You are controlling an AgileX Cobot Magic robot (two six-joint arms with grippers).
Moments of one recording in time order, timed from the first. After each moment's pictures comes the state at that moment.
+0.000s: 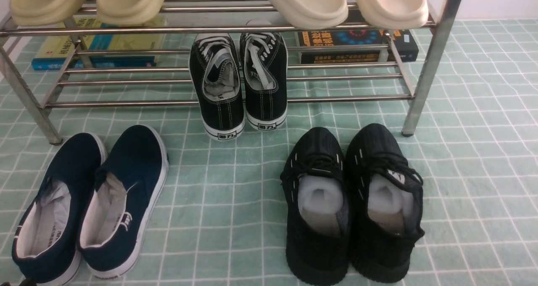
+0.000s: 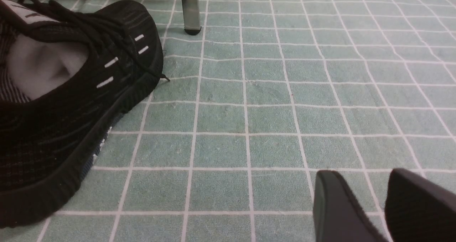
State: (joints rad) right arm 0.01 -0.01 0.01 -0.03 0.39 0.06; left arm -0.04 -0.01 0.01 0.16 0.39 -0.28
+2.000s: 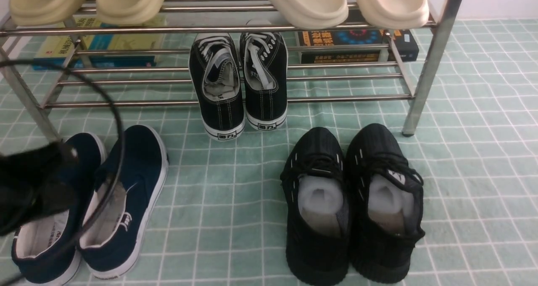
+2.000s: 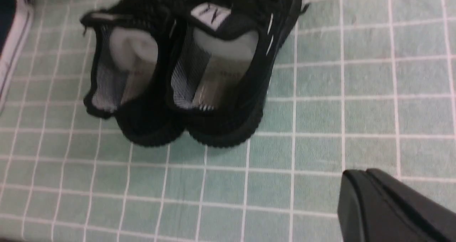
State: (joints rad) right arm 0.01 0.70 -0.75 0.39 1.07 -0.04; left arm -0.06 0.96 -0.85 -0.20 0.88 -0.39
